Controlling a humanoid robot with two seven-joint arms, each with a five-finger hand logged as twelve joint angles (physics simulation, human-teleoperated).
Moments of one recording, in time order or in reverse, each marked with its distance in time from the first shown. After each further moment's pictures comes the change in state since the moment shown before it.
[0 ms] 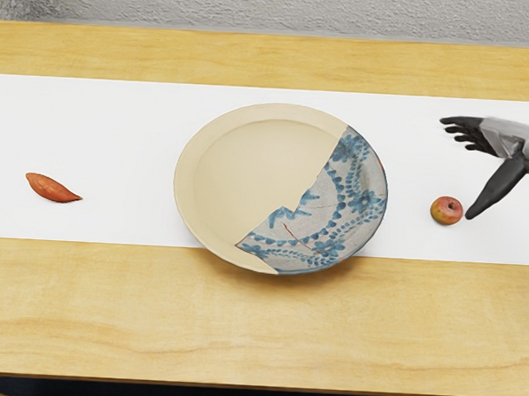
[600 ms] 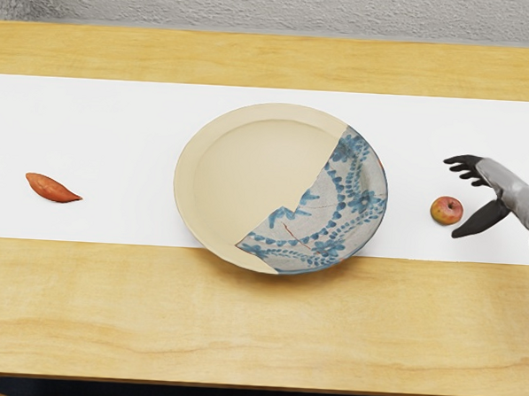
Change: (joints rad) left arm 0.000 0.000 0.000 0.000 0.000 0.000 0.000; right arm -0.093 0.039 -0.227 0.145 -0.129 -0.555 -0.026
